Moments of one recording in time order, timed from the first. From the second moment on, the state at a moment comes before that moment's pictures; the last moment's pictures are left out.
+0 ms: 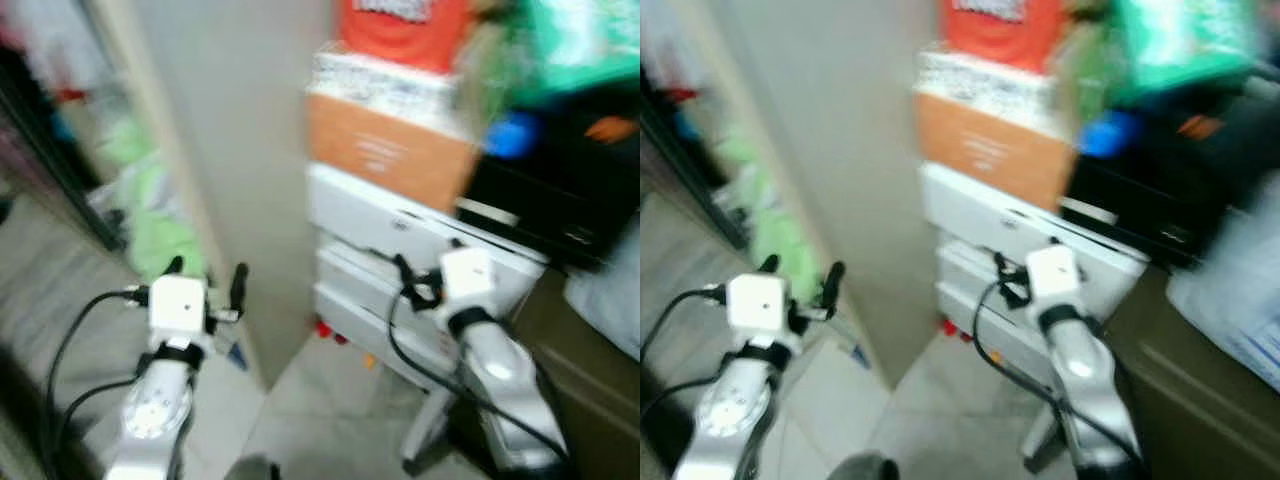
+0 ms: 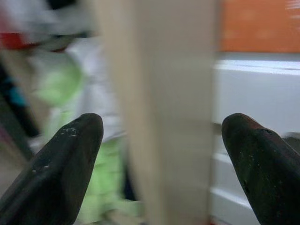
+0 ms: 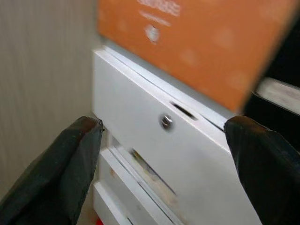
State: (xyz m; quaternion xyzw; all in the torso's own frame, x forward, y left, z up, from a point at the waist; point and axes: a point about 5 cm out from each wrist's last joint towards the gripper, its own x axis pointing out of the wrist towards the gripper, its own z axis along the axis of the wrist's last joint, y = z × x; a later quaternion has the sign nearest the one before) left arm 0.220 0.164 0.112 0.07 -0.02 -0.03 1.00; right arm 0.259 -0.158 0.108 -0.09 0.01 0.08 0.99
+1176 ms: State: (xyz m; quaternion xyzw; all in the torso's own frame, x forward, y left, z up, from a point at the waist) left arm 0.220 0.167 0.114 0.07 -0.02 -0.01 1.00; right arm 0.230 -0.144 0.102 -0.06 0.08 0.33 0.94
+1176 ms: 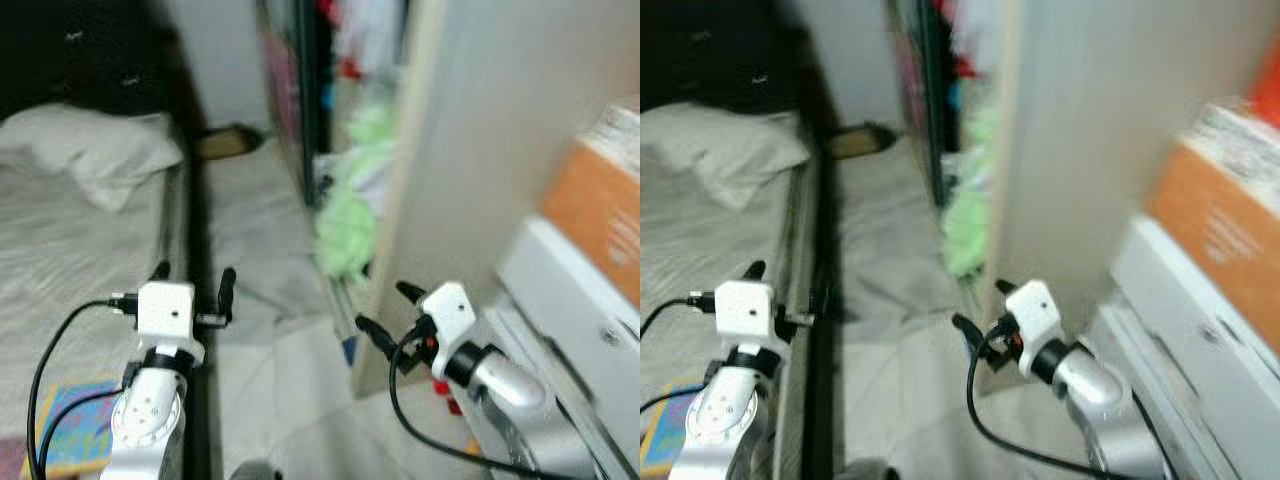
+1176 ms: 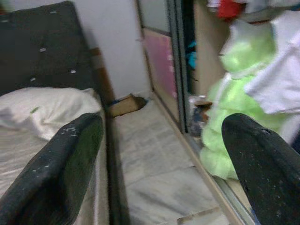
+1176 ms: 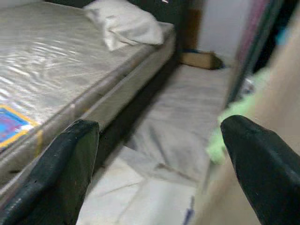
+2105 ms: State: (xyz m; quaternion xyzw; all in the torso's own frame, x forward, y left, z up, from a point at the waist) left arm 0.224 0.172 0.112 0.08 -0.02 0.01 1.00; right arm 0.262 -0.136 0.118 -0.02 0.02 0.21 0.98
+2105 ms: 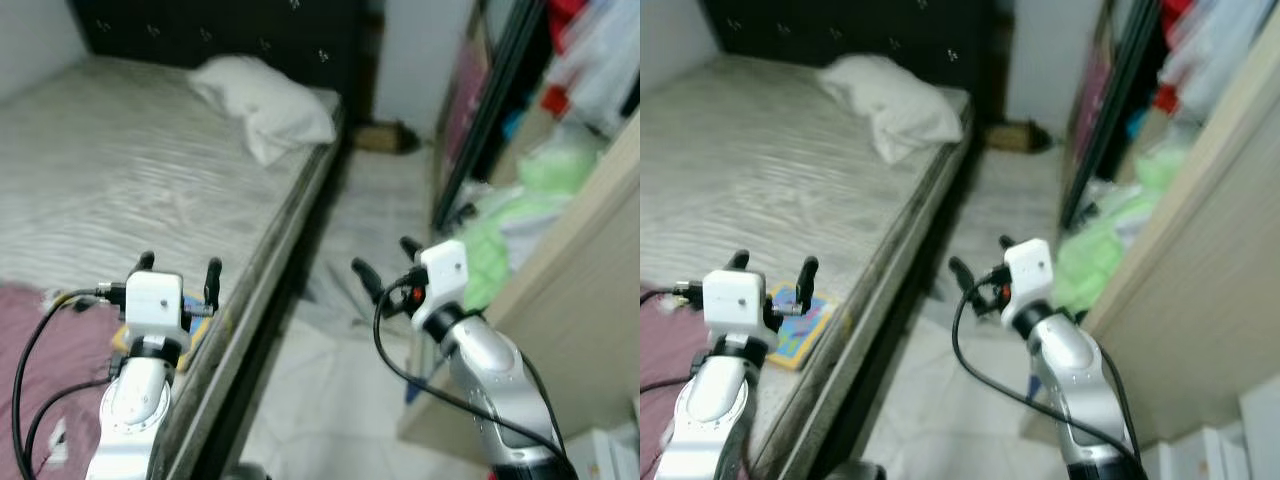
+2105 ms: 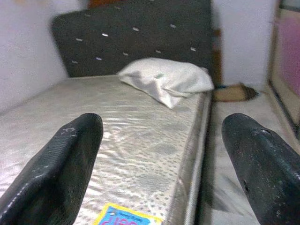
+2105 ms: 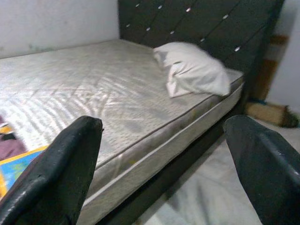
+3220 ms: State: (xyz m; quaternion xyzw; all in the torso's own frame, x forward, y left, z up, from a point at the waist) left arm 0.238 0.168 0.119 0.07 -0.03 0.00 1.00; right arm 0.275 -0.125 0.119 -0.01 -0.01 0.16 0.99
